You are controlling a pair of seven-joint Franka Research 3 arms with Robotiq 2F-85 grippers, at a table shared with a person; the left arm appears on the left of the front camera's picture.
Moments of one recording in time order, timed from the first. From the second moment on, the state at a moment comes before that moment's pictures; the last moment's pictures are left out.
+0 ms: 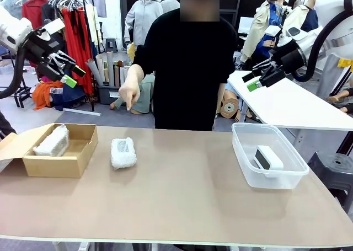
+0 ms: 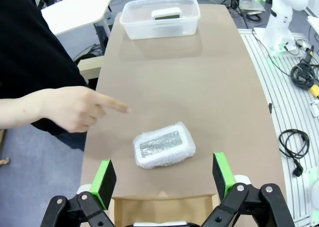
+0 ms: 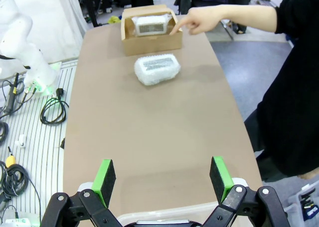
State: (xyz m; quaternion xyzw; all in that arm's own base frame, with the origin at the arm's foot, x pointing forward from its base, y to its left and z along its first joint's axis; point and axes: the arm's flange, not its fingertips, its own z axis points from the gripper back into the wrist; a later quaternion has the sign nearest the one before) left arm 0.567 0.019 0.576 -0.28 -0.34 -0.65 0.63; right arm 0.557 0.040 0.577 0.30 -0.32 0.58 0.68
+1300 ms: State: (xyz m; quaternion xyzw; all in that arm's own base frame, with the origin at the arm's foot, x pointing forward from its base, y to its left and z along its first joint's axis) left arm 0.567 0.019 0.576 -0.28 -0.34 -0.65 0.63; right arm 0.557 0.040 0.577 0.30 -0.32 0.58 0.68
